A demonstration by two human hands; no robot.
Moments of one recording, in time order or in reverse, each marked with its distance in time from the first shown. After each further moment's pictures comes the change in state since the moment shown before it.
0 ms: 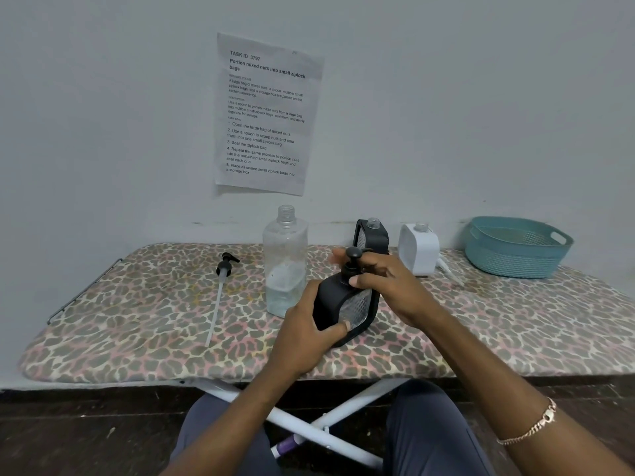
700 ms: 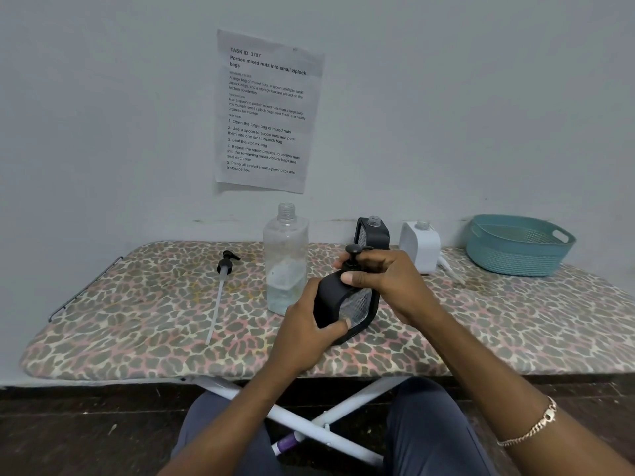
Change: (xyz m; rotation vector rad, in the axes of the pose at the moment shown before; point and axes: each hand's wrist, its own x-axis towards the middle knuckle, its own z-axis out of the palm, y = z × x) left_hand 0.000 0.001 0.000 -0.015 -0.003 0.003; right_hand 0.001 0.003 0.005 0.104 0.154 0.006
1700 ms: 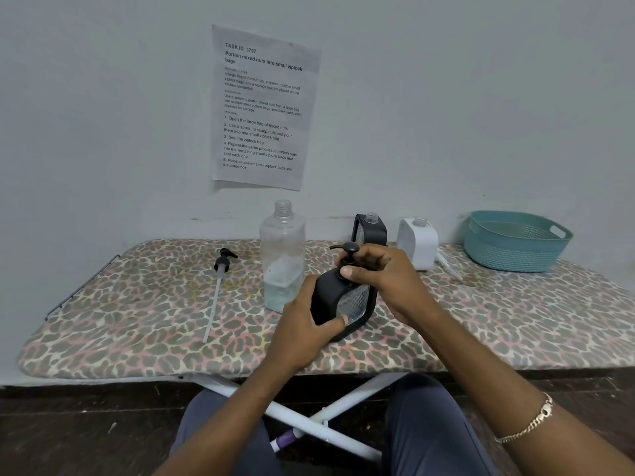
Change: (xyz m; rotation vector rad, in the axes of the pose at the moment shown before) left_hand 0.001 -0.002 0.000 0.016 0.003 -0.004; right_hand -0.001 0.004 0.002 0.023 0.003 -0.034
